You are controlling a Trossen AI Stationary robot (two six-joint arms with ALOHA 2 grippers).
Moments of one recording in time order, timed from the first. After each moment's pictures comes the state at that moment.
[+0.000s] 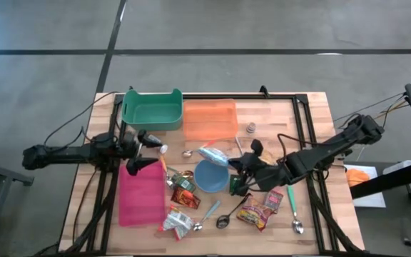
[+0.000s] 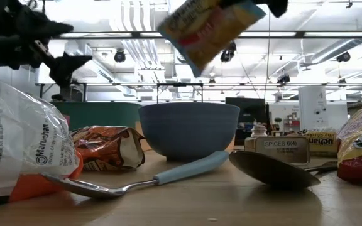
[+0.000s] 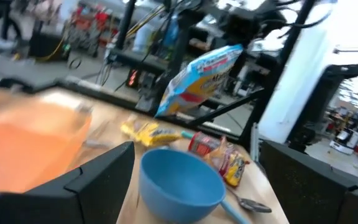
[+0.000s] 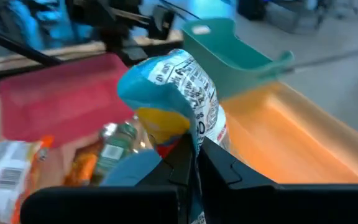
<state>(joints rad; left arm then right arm) 0.08 0.21 0.00 0.28 0.15 -0.32 0.45 1.40 1.06 -0.22 0.79 0.44</state>
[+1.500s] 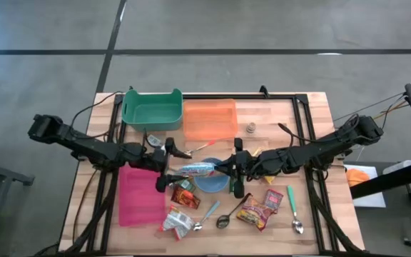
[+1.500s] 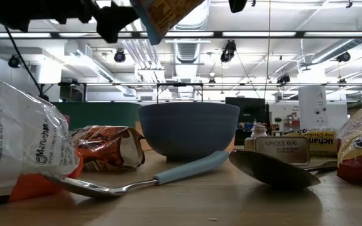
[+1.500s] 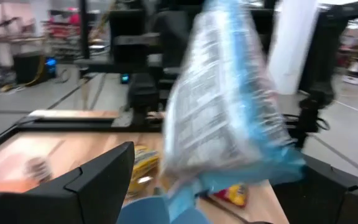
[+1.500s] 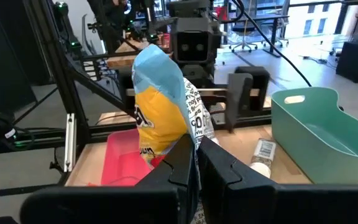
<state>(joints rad) -0.24 1.16 0.47 0.66 -0.08 -0.05 0.33 1.42 0.94 0.36 0.36 0.17</state>
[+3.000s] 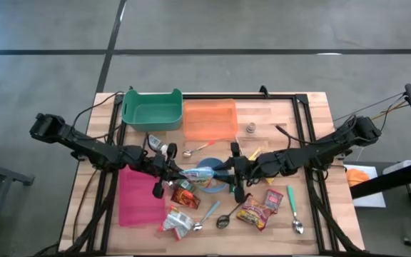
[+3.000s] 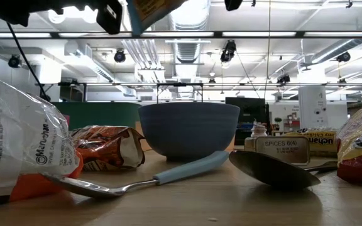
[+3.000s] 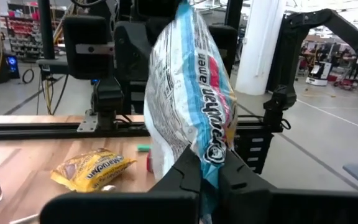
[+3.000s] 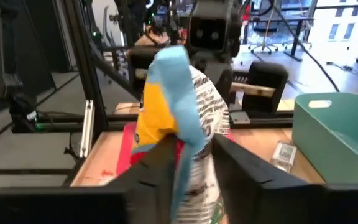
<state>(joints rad) -0.28 1.18 0.50 0.67 -0.03 -0.10 0.33 1.46 0.94 0.40 0.29 0.12</state>
